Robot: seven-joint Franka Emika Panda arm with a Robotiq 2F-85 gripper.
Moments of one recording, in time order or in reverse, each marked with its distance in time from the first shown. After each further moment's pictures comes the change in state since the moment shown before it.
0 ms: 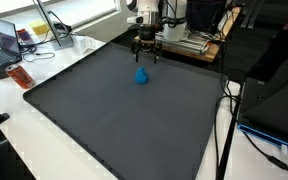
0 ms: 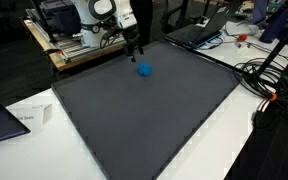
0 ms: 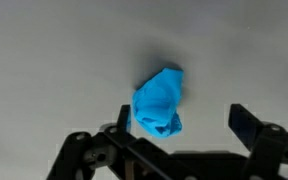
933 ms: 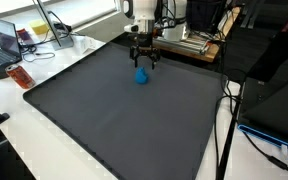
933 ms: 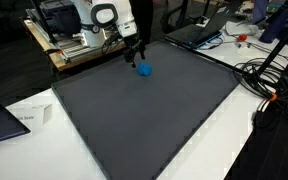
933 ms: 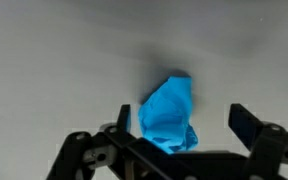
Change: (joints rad) arm -0.153 0.115 0.141 0.074 0.000 -0.014 0.096
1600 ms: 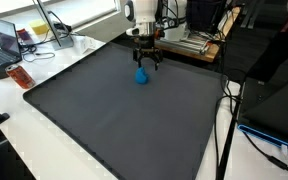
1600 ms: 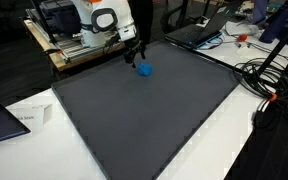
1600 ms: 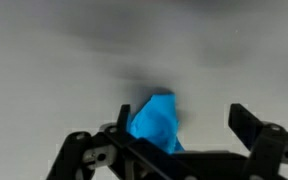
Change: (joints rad) arm -0.246 0.059 0.239 -0.009 0.001 -0.033 0.034
